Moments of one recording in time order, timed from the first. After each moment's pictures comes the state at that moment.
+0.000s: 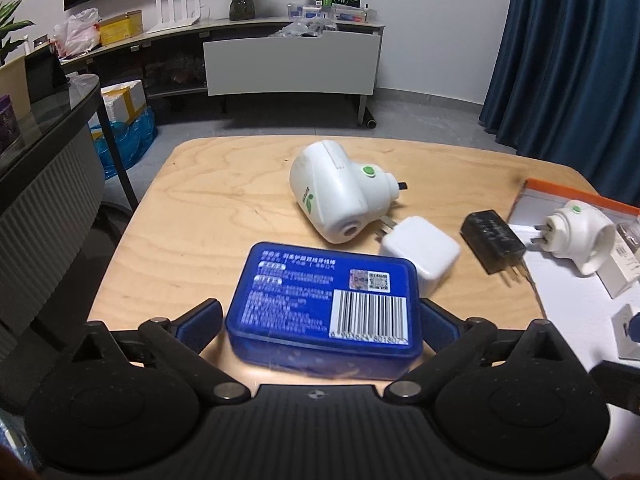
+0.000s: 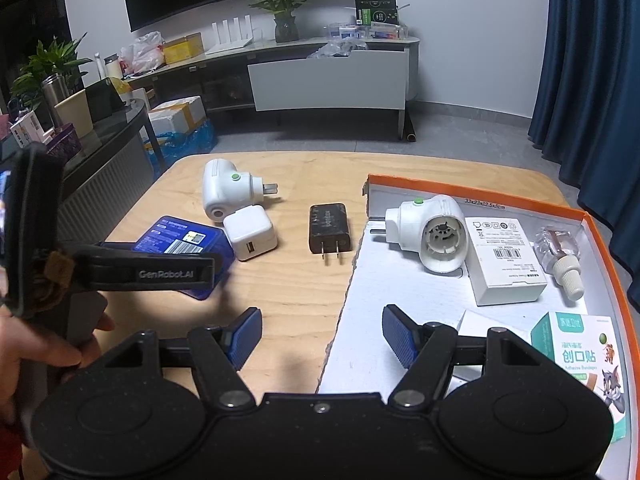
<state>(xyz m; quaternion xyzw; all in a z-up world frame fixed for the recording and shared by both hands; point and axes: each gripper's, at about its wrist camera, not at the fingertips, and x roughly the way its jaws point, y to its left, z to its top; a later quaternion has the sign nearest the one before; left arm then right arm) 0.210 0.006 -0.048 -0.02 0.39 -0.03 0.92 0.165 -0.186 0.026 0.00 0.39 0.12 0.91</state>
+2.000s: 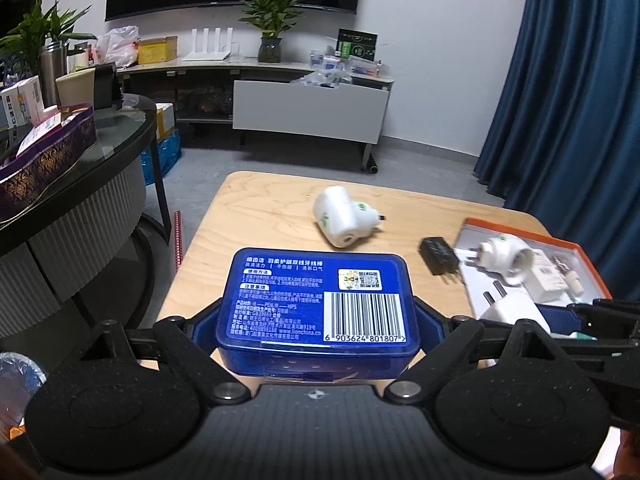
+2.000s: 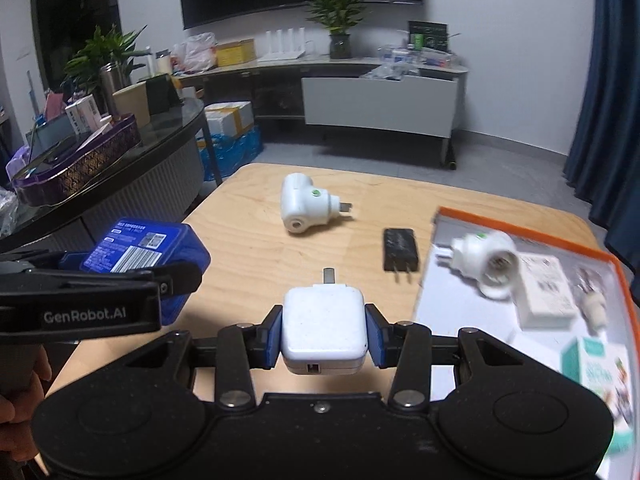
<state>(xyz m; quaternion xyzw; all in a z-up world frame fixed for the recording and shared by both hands) 0.101 0.018 0.018 -0.06 0.33 -0.01 0.94 0.120 -0.155 0.055 -0.03 0.36 0.17 0.92</state>
